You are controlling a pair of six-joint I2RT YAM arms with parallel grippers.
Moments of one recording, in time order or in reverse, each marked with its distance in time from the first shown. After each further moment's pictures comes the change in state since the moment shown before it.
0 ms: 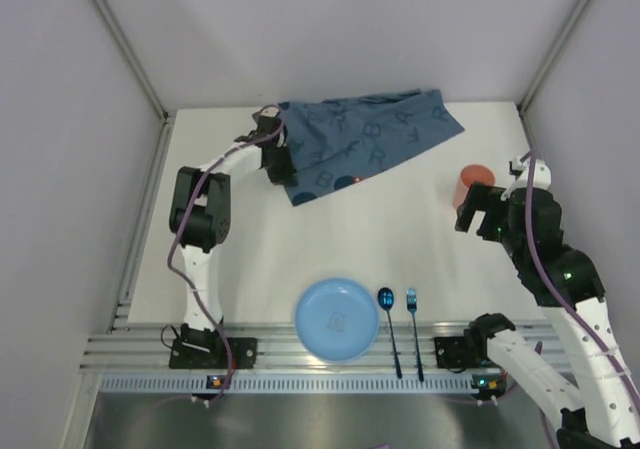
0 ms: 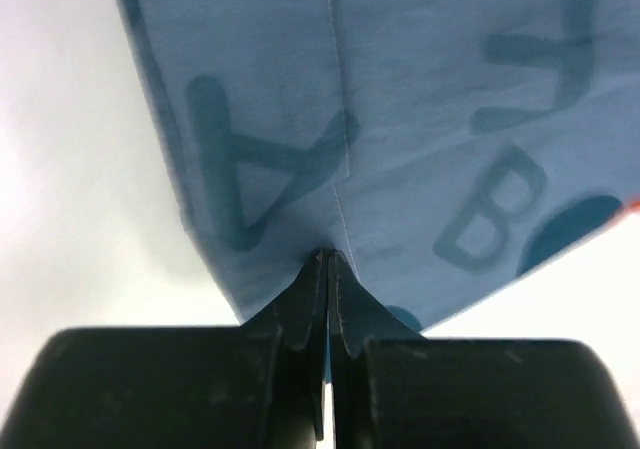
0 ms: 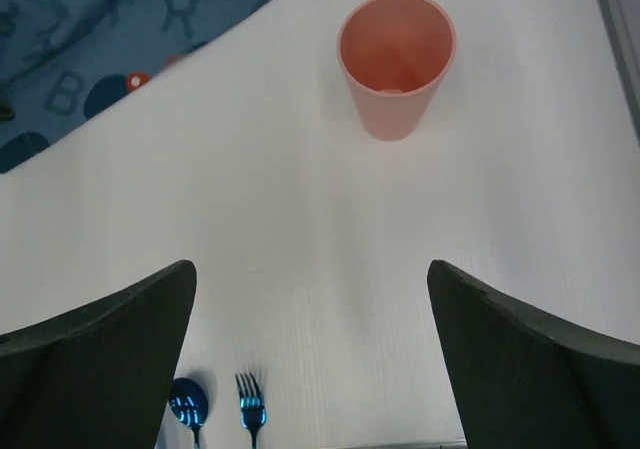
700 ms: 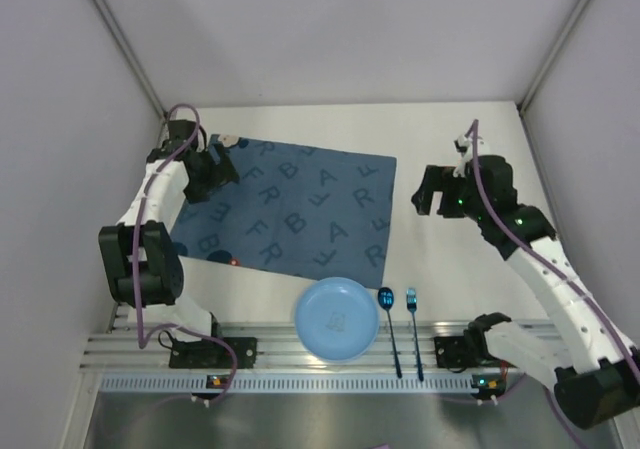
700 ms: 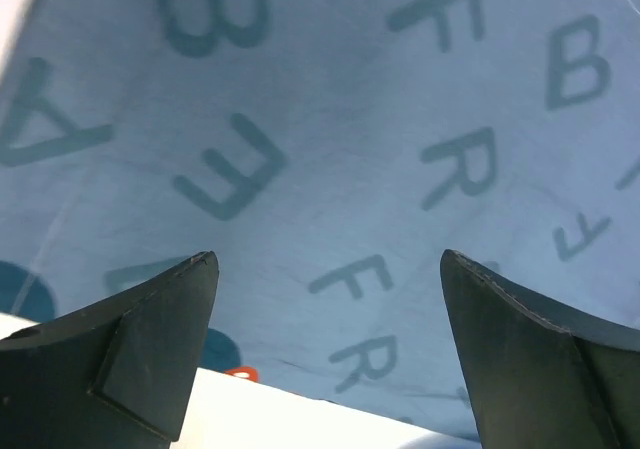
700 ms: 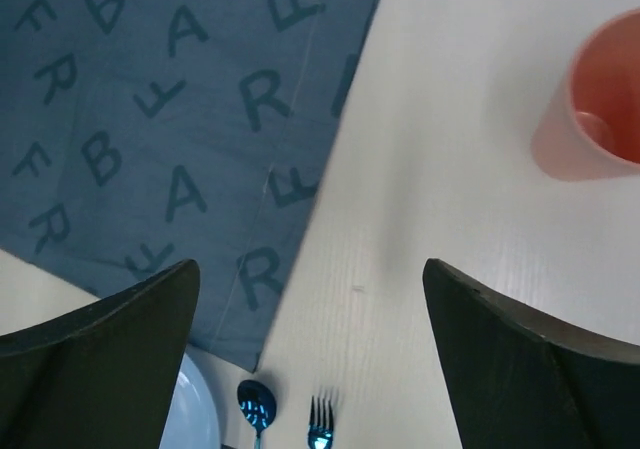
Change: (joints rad) left arm 0.357 -0.619 -0.425 -0.224 -0.117 0.149; right arm 0.035 0.242 -0.033 0.239 -0.270 -0.020
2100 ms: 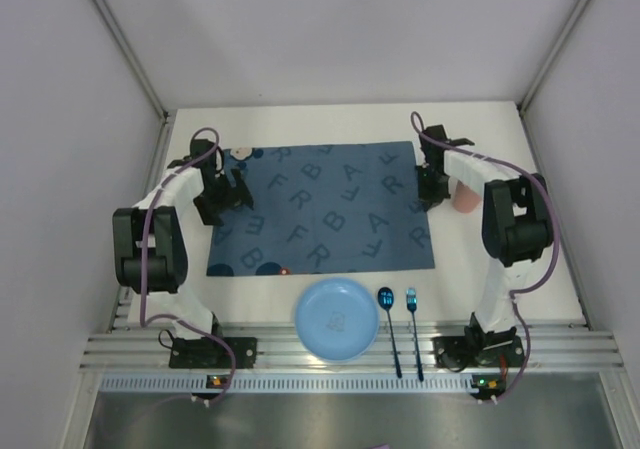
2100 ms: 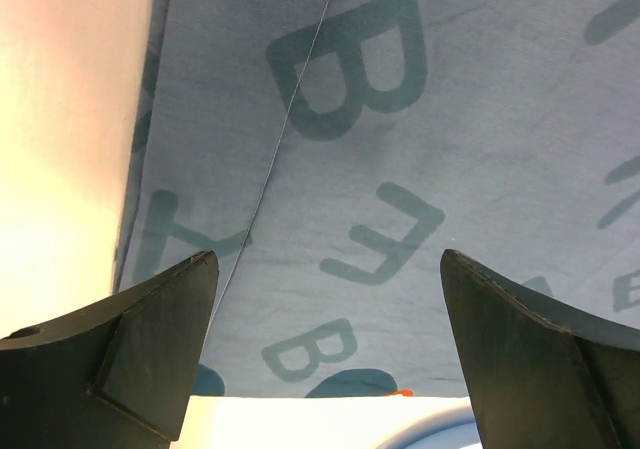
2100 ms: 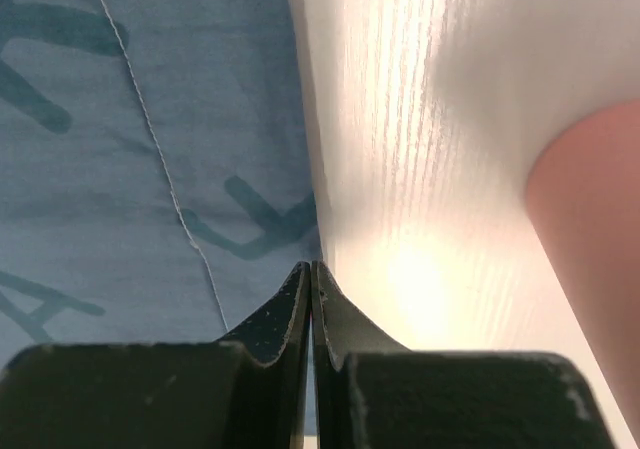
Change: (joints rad) left arm -0.061 0.080 -0.122 0.010 0.032 -0.026; right arm -0.114 1.028 0.412 -0.133 0.029 -0.056
